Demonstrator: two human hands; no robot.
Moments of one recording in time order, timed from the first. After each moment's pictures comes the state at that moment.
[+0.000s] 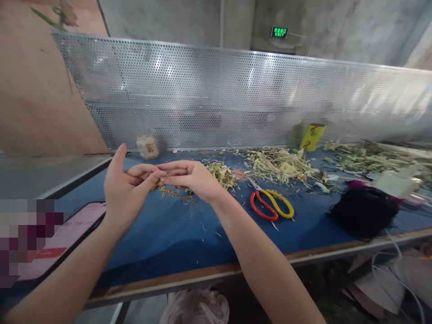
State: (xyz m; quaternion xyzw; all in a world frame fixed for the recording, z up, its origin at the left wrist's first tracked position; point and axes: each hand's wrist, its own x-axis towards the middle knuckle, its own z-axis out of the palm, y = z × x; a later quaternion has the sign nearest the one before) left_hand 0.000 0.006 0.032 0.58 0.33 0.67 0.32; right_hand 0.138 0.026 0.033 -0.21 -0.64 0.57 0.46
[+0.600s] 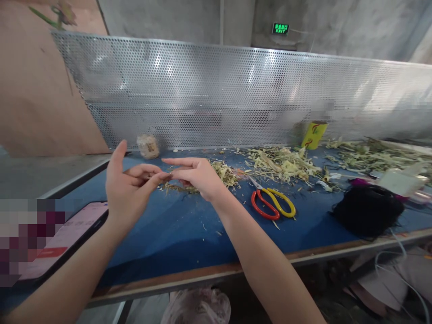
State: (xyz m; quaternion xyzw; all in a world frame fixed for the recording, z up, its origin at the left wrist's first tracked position) left_hand 0.001 0.004 0.029 0.62 0.34 0.65 0.27; right_hand 0.142 0.024 0.037 -0.28 -0.63 0.53 0.49
